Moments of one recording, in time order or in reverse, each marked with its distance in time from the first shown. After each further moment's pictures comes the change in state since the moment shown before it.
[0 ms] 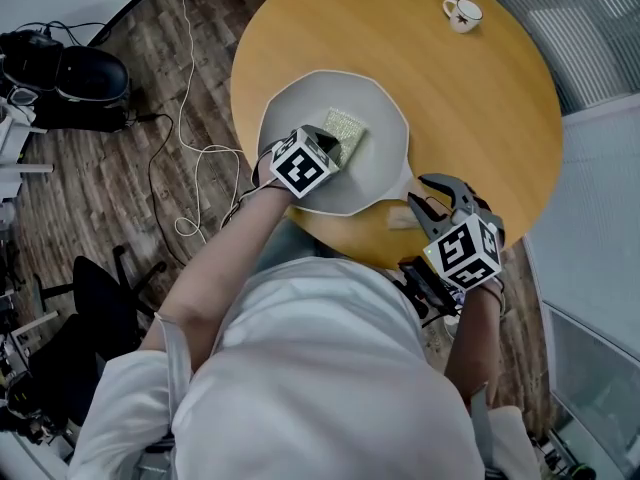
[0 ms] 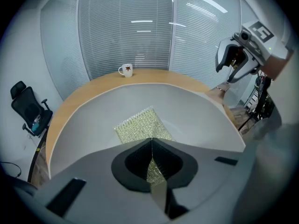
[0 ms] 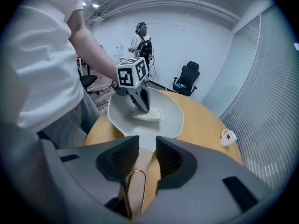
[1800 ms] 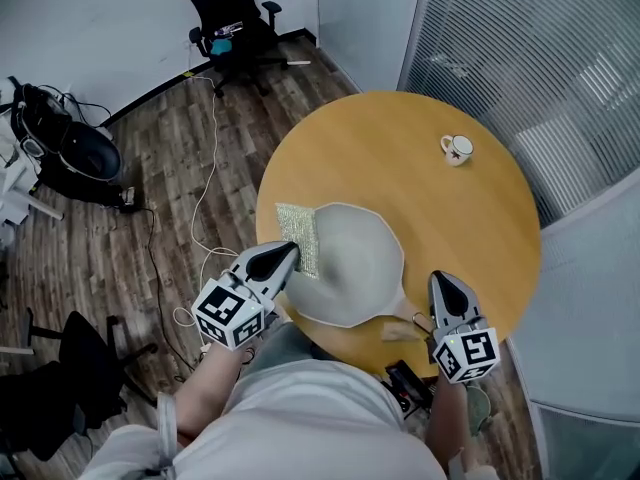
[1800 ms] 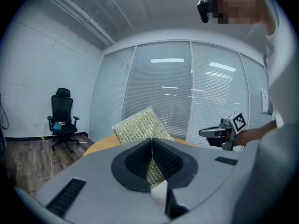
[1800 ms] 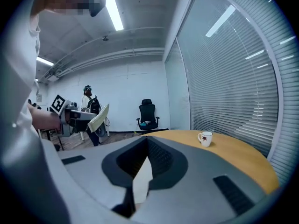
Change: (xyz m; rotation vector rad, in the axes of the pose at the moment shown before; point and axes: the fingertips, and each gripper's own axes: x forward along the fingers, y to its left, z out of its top) left arm -0.257 0.035 0.060 -0.316 -0.786 0.214; right arm -0.086 -0.094 0.064 0.599 -0.596 -0.352
